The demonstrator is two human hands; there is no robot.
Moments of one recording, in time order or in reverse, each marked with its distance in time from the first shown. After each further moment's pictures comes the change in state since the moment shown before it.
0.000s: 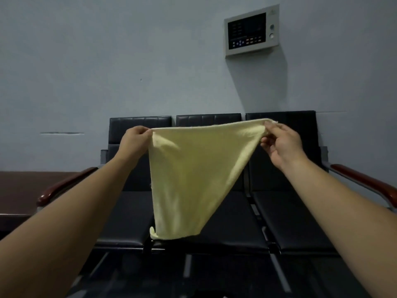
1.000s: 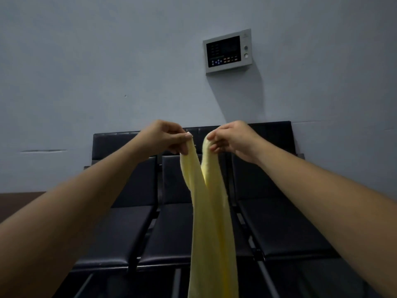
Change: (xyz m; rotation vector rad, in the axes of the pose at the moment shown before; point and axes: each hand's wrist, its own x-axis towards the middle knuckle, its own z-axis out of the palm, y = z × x) left_hand -0.050 0.122 0.034 -0.029 -0.616 0.337; right_hand -0.039 -0.060 0.050 -0.604 -0.475 -0.030
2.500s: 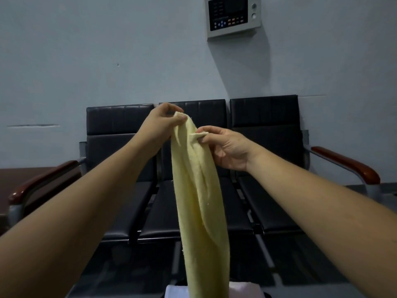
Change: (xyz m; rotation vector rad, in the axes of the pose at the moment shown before) left_hand 0.005 -0.063 0.037 -0.272 0.283 -0.139; right_hand -0.010 0.077 0.037 0.546 -0.345 0.188
